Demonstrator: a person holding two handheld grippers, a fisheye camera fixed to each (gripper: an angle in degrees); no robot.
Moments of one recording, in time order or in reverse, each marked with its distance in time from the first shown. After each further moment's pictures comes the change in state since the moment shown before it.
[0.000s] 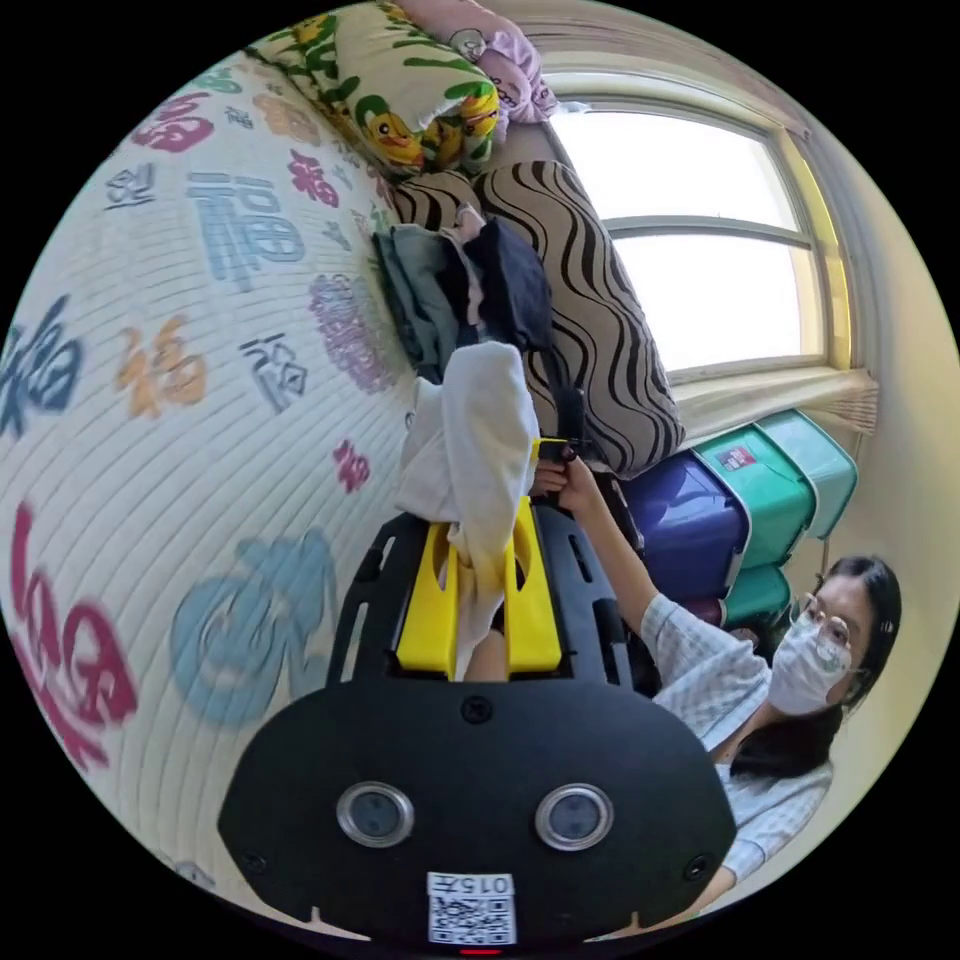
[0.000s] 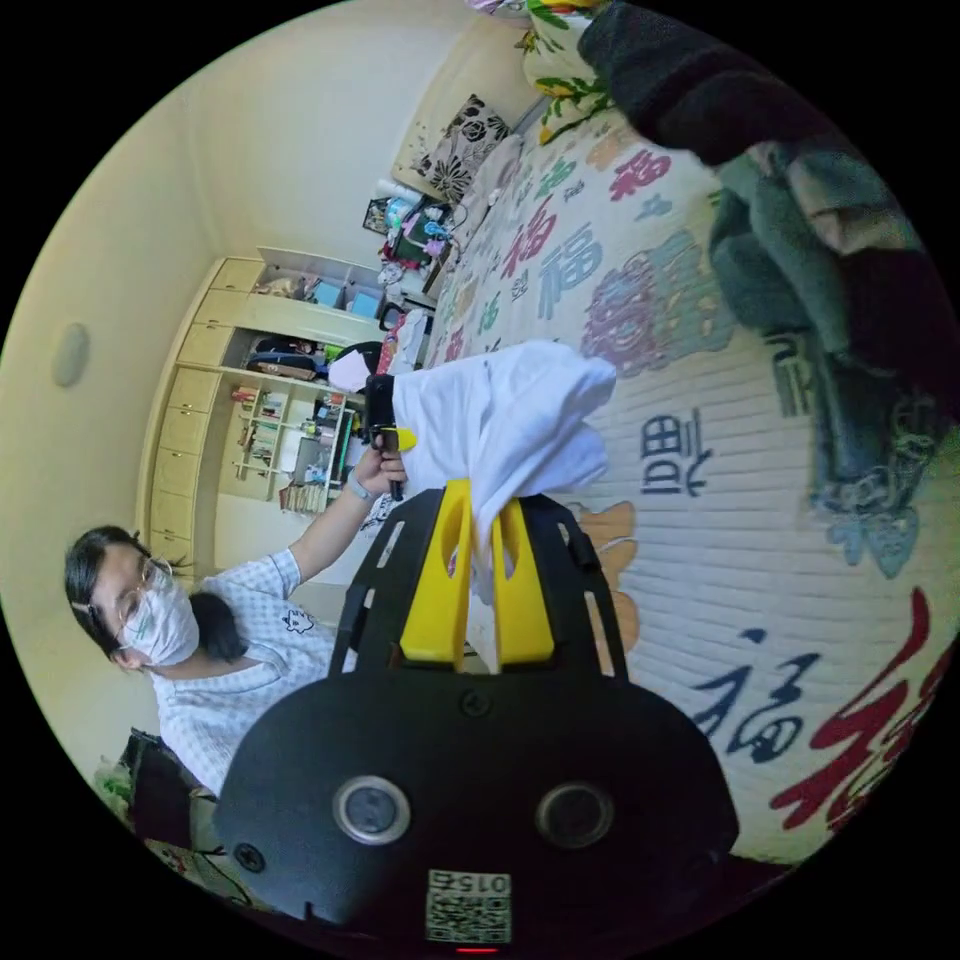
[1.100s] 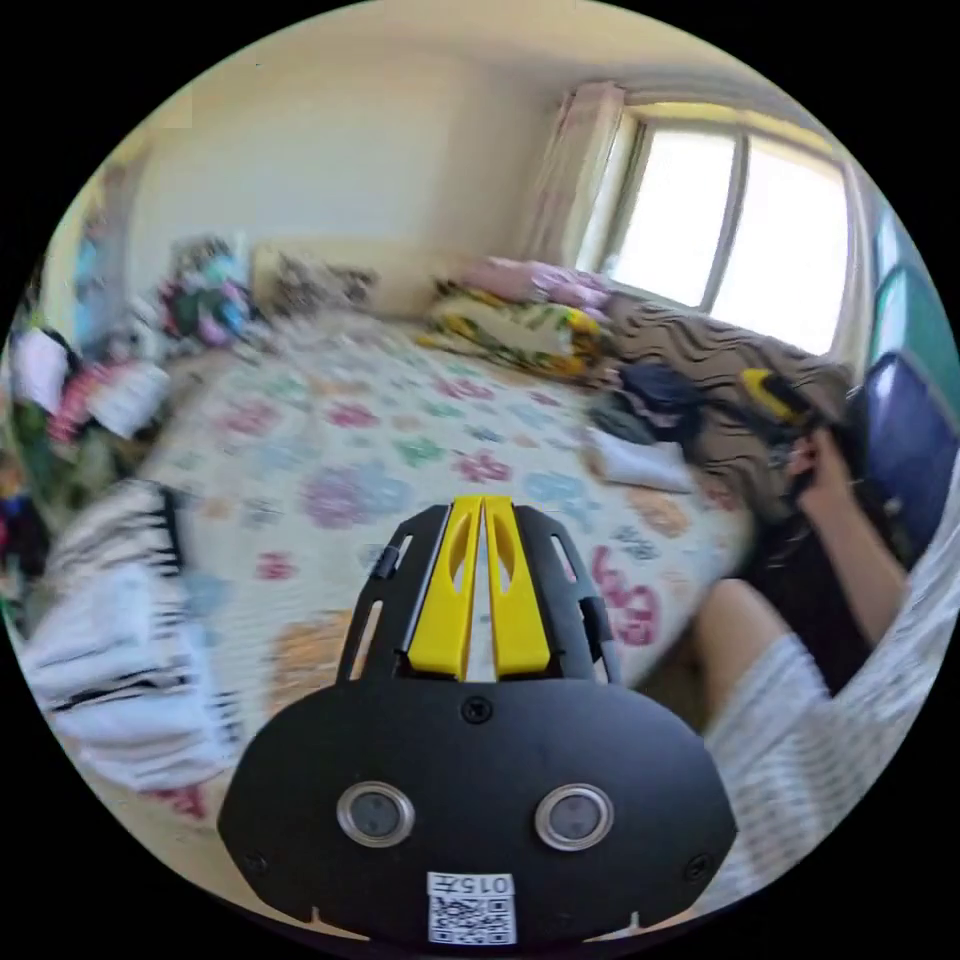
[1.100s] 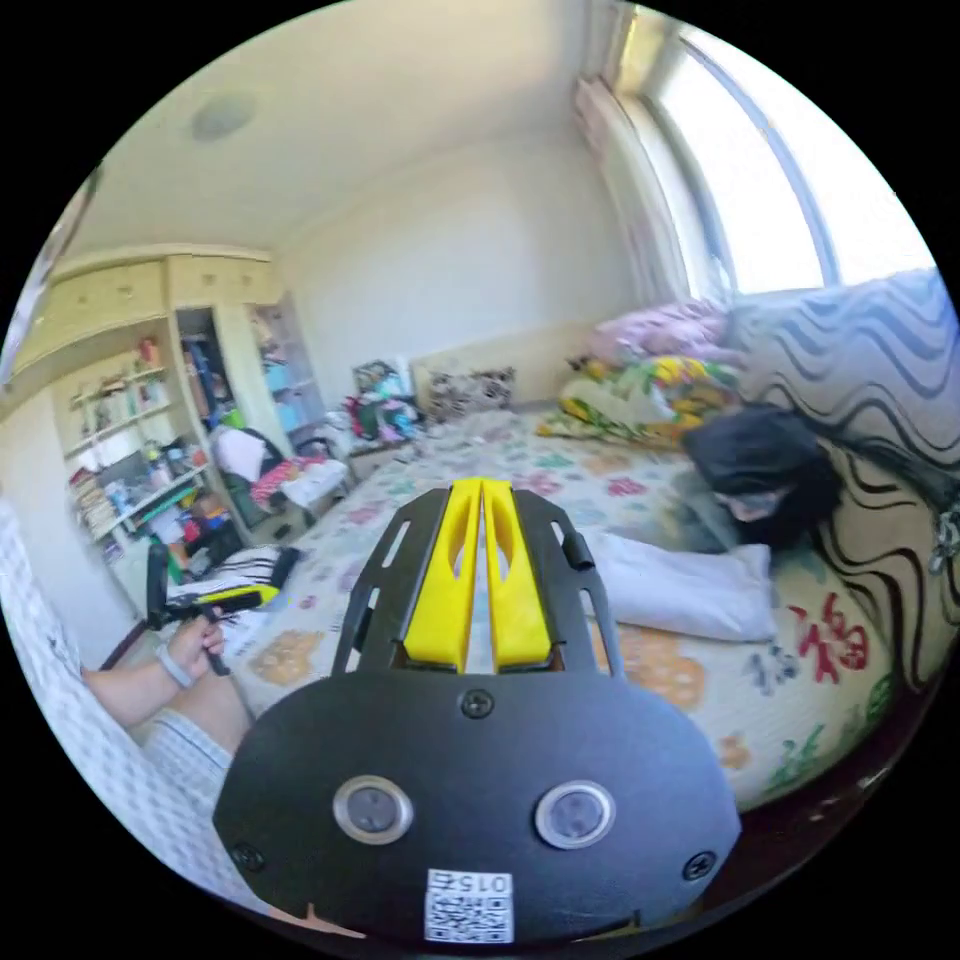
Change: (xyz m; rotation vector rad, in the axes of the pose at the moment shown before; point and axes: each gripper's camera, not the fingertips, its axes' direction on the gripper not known) left arm 0.608 0.634 -0.290 0.780 -1.320 0.259; right arm -0.533 0.299 0.296 0.850 0.565 -0.528
